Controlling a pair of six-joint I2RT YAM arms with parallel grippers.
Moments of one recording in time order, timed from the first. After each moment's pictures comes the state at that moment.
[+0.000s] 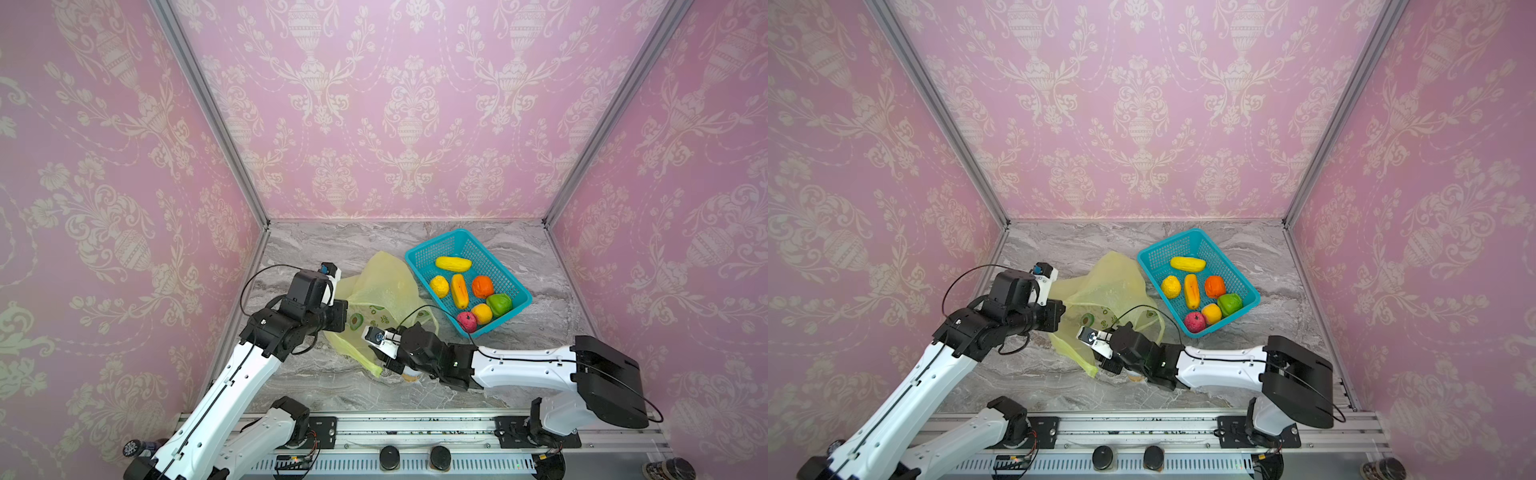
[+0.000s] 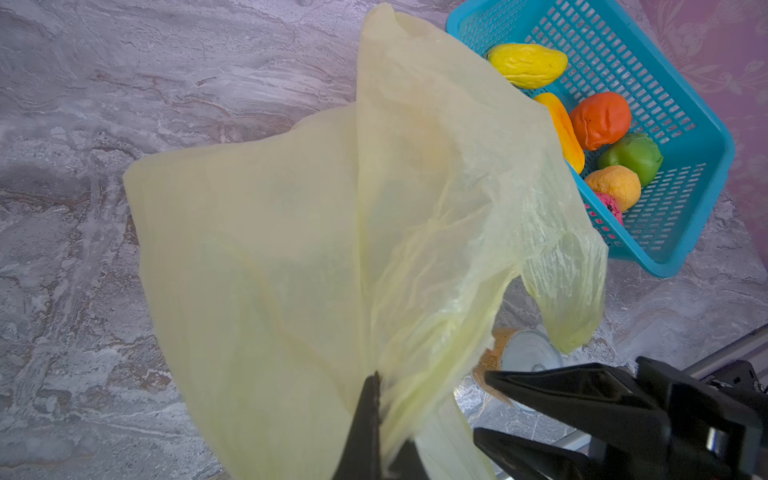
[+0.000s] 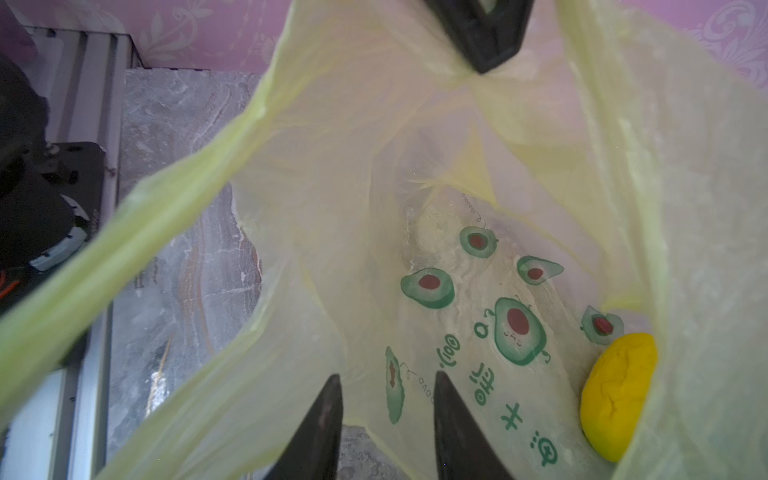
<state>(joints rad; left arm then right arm) -0.42 0.93 1.02 -0.94 0.06 -0.30 1.19 1.57 0.86 0.24 0.22 -0.21</state>
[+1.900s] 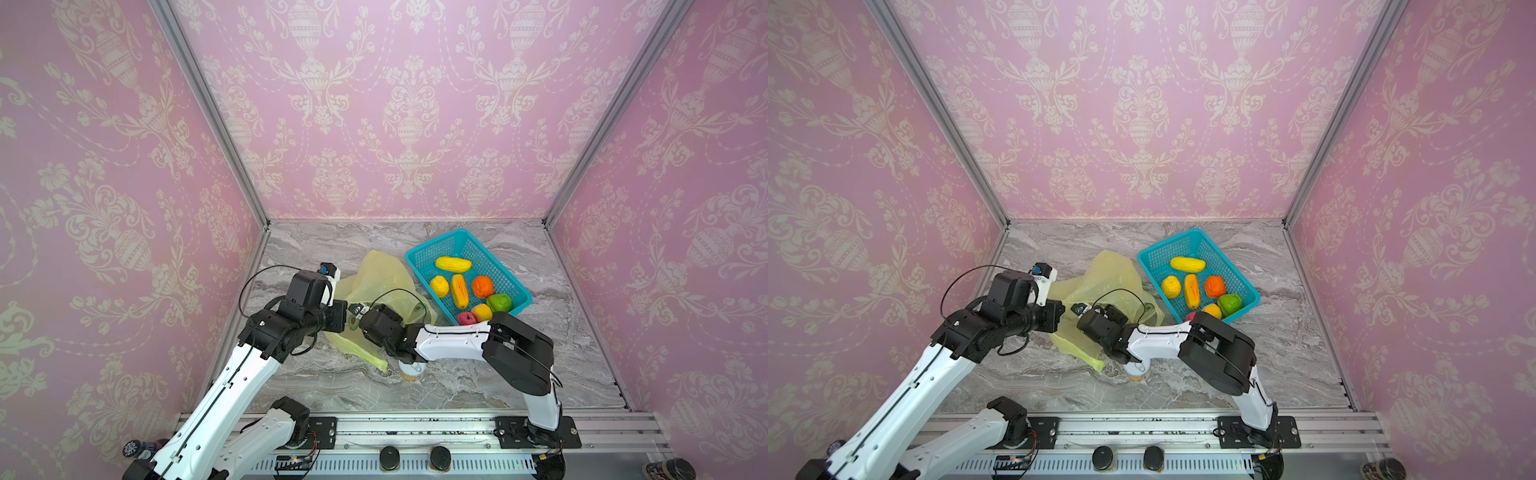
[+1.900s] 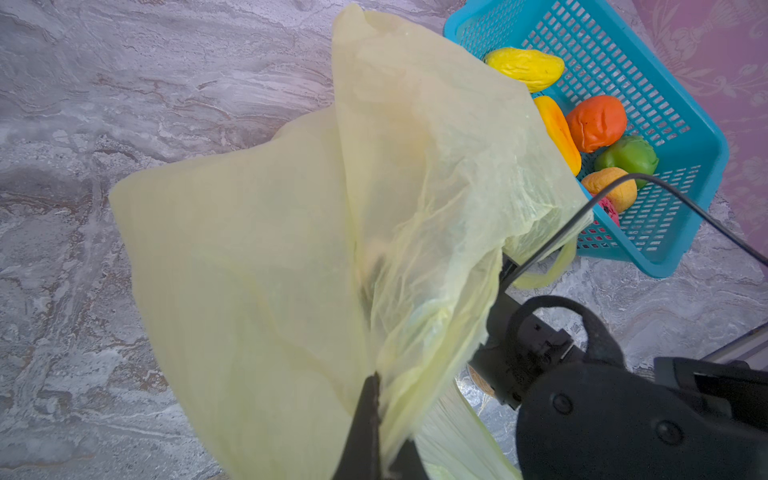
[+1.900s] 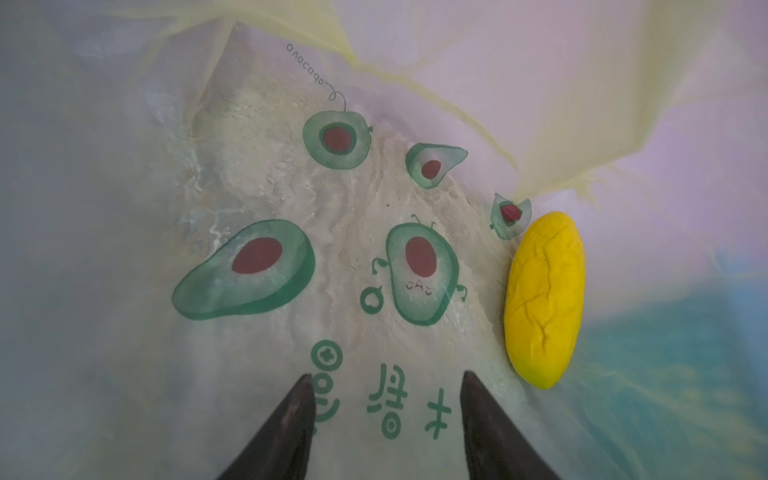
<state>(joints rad) -0.42 0.92 1.02 -0.94 0.06 -0.30 1.09 2.02 1.24 0.03 0.58 -0.13</state>
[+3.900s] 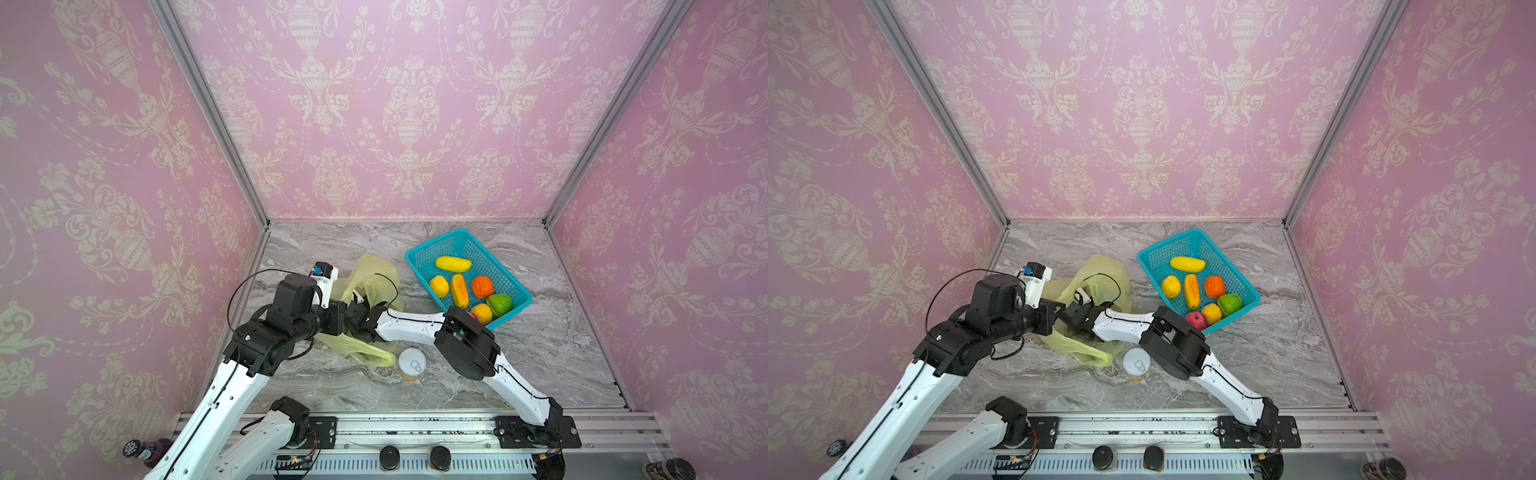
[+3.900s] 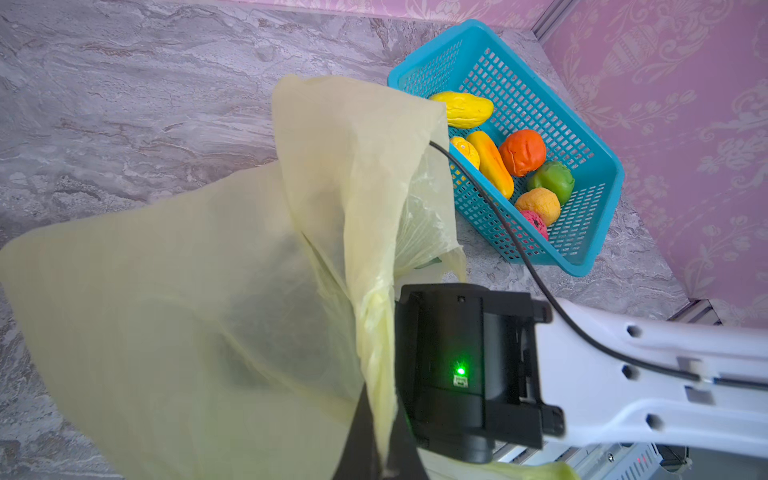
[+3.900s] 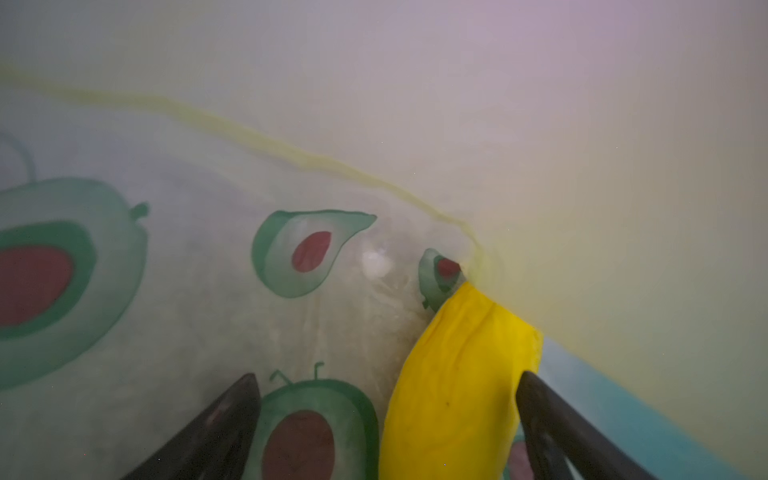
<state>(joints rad) -0.42 0.83 1.02 -0.90 0.16 -0.30 1.05 2.45 1.89 -0.32 0.84 0.14</state>
